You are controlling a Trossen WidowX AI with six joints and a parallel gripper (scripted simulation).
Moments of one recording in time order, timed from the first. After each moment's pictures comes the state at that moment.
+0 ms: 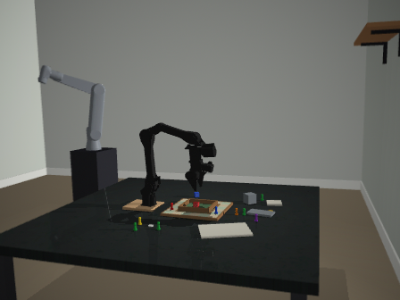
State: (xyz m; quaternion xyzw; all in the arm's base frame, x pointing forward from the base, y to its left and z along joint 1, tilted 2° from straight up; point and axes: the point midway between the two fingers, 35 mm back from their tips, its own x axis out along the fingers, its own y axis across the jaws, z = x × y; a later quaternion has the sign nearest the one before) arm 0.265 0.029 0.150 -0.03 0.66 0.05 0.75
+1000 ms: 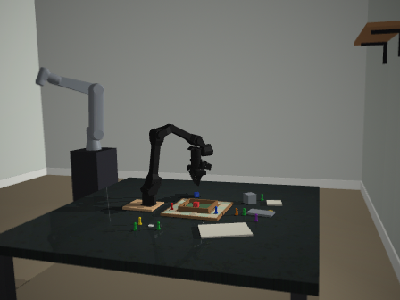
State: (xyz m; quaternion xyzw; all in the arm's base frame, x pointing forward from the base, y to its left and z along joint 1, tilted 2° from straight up) arm 0.152 0.266 0.114 -0.23 0.64 0.26 0.68
